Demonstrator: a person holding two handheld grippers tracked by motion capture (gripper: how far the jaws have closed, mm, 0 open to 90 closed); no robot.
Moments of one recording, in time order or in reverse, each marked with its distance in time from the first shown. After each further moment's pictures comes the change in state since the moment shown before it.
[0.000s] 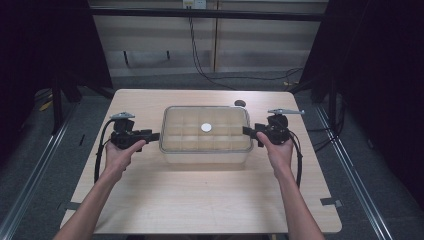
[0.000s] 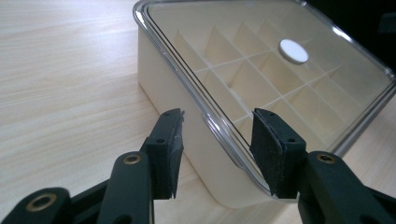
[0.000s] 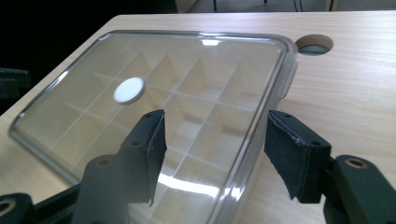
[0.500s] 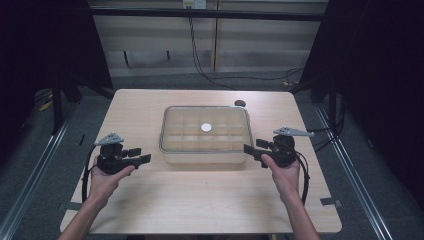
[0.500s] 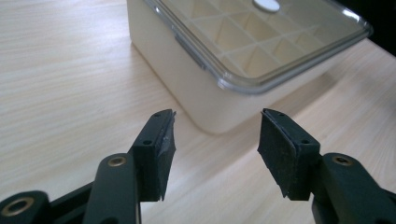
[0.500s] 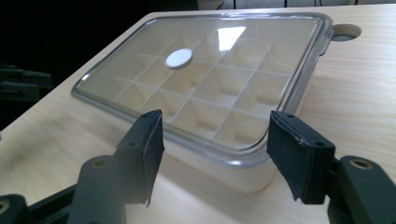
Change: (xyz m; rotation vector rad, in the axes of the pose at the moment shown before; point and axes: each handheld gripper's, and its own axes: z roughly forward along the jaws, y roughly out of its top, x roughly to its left) left arm -0.021 -0.051 -0.044 0.021 0.019 0.067; right arm 0.029 -0.041 -0.044 -0.042 0.065 -0.033
